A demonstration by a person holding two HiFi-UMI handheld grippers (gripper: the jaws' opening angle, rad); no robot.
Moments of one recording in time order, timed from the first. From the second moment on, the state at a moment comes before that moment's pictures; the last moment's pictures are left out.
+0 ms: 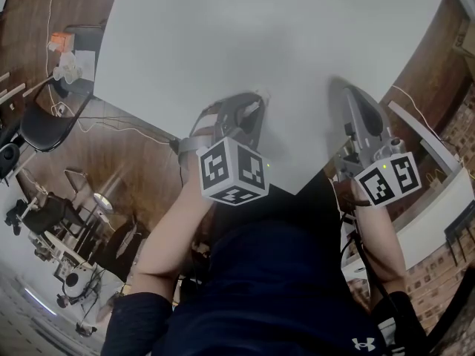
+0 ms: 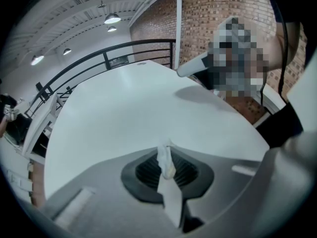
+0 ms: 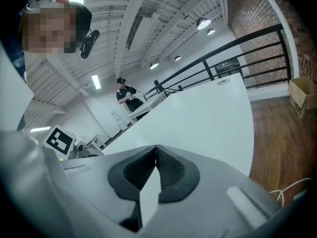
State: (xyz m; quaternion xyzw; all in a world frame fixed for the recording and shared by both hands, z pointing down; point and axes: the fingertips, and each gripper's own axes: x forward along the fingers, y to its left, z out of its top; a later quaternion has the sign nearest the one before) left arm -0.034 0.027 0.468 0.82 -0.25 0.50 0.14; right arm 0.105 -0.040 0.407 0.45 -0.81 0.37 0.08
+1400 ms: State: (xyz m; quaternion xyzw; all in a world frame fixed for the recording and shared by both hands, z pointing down) left arm -0.092 0.043 0.473 0.78 -0.29 0.53 0.17; right arm 0.103 -0.043 0.397 0.45 -0.81 0.37 0.07
